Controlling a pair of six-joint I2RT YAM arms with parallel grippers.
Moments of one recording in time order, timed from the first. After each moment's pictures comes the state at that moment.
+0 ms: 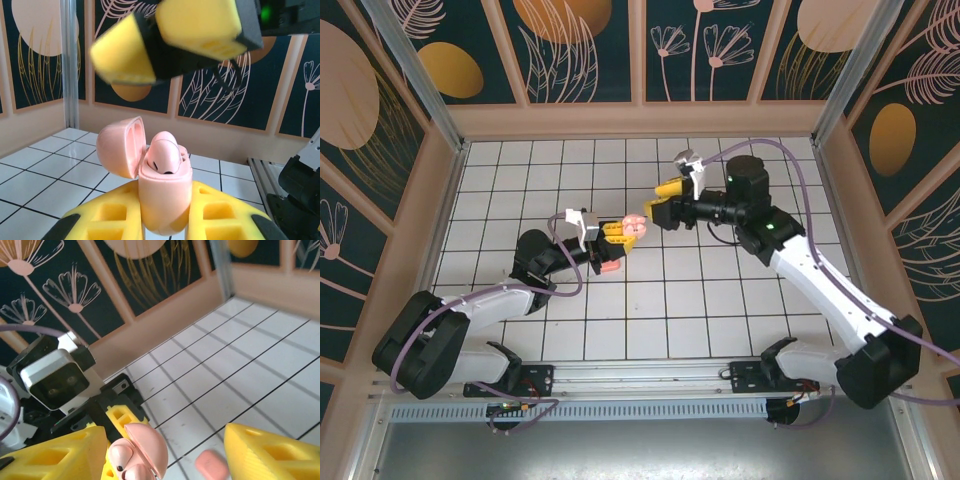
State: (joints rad) left arm -0.56 1.32 0.45 1.08 0.75 -0.26; right arm 0.55 1.23 1.09 -0.16 -0.73 0.19
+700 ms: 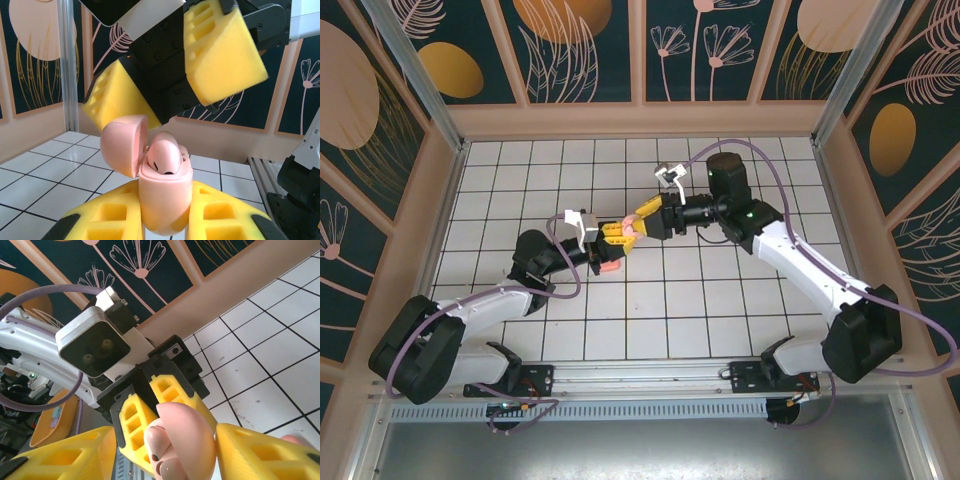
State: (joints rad) left arm -0.56 1.29 0.45 1.05 0.76 -0.24; right arm 0.56 1.34 1.11 -0.14 -1.05 0.24
